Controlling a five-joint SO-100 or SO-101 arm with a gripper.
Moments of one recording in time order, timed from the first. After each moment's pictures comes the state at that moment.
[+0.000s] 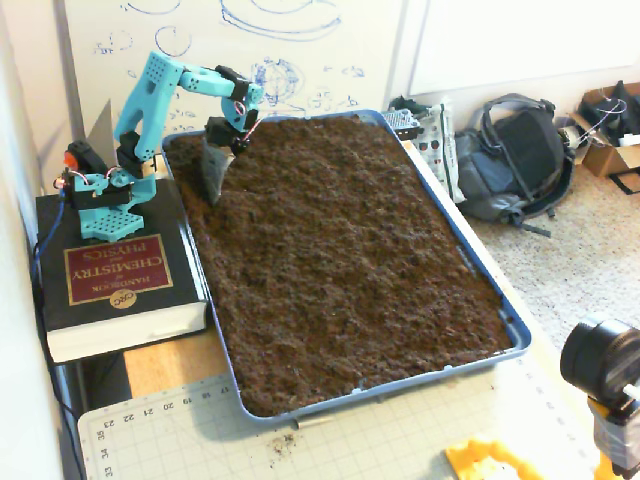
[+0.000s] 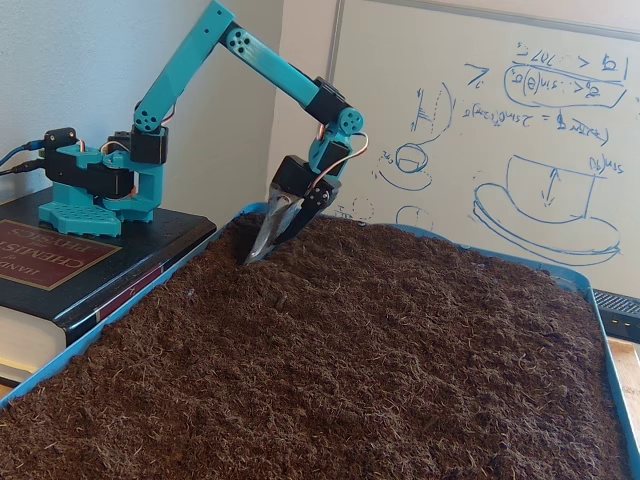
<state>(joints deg) -26.1 58.8 90.1 76.2 20.8</state>
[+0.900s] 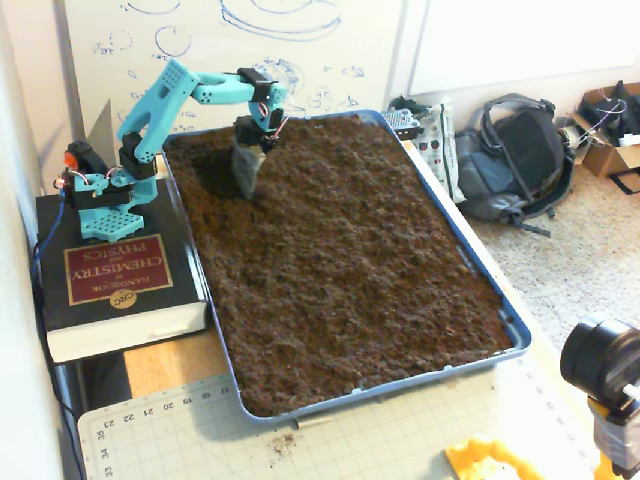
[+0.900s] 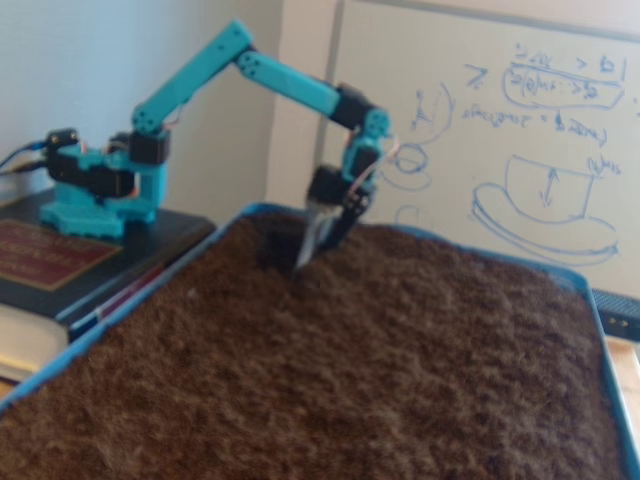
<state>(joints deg) -18.6 48.3 66.7 77.4 12.2</state>
